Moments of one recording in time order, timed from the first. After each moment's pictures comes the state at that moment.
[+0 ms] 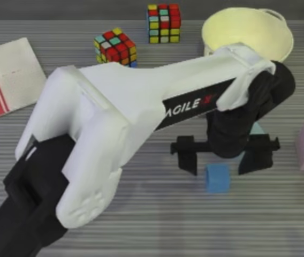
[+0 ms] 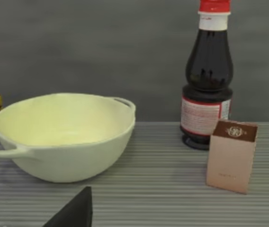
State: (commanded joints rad) left arm -0.93 2.51 2.16 -1.21 -0.02 -0.91; right arm 0.00 0.00 0.00 0.00 0.00 0.00
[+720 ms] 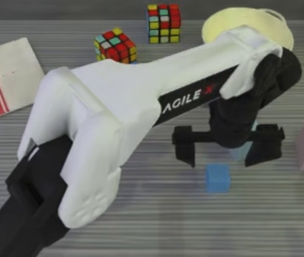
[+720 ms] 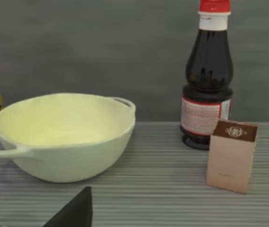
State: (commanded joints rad) left arm -0.92 2.52 2.28 -1.33 -0.02 -0.92; right arm 0.00 0.00 0.00 0.00 0.00 0.00
